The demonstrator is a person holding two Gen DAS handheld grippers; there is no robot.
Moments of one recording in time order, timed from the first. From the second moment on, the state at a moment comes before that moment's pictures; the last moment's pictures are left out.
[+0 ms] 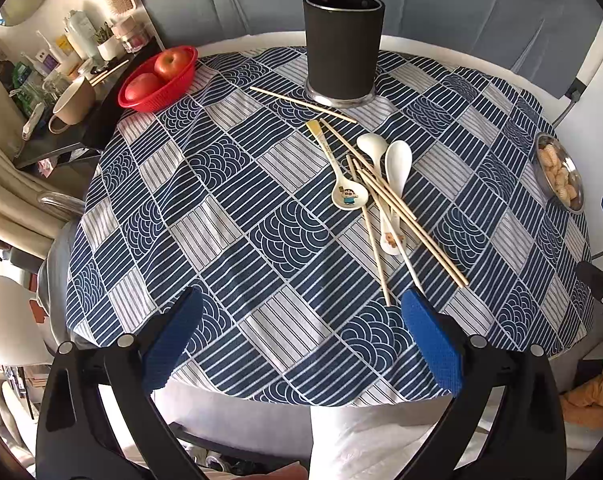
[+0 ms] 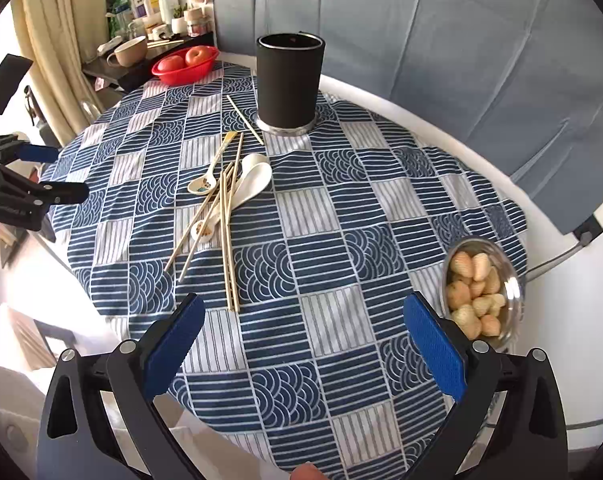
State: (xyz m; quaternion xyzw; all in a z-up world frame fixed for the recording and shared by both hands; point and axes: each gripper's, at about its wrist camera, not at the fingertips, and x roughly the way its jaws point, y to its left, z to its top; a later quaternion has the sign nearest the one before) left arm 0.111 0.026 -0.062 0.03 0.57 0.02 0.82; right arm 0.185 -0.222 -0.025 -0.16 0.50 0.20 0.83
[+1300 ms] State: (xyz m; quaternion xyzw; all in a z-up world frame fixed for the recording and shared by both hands) left arm 0.309 0.071 -0.176 0.19 0.65 -0.14 0.72; right arm 0.267 -0.155 -0.166 -0.14 0.64 0.15 0.74
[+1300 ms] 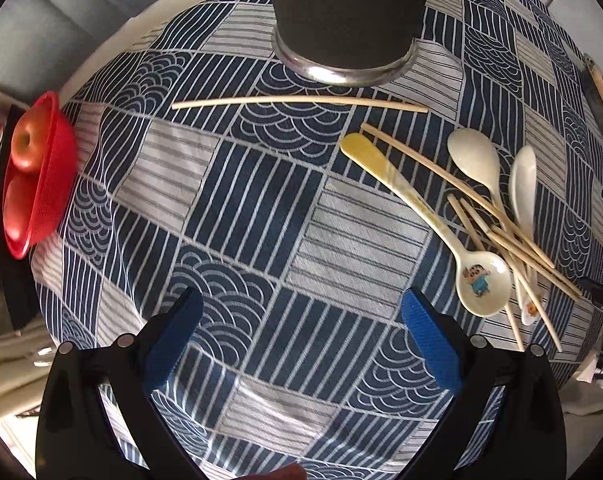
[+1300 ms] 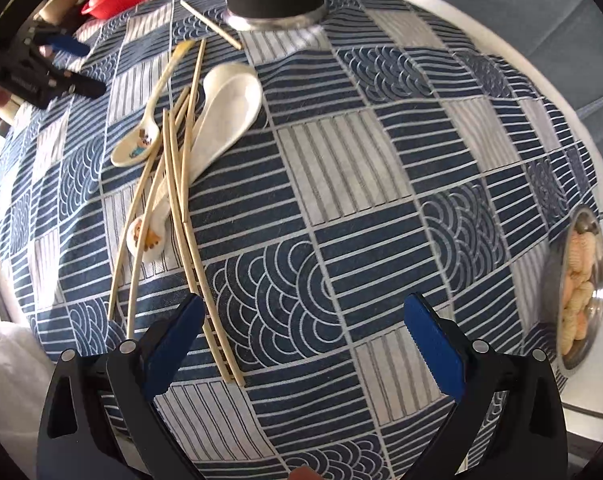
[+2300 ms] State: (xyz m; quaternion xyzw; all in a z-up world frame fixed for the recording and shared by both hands) left arm 0.496 0.051 -0.208 0.35 0.56 -0.36 0.65; right arm 0.288 -0.156 -0.200 -0.13 0.65 0.16 0.73
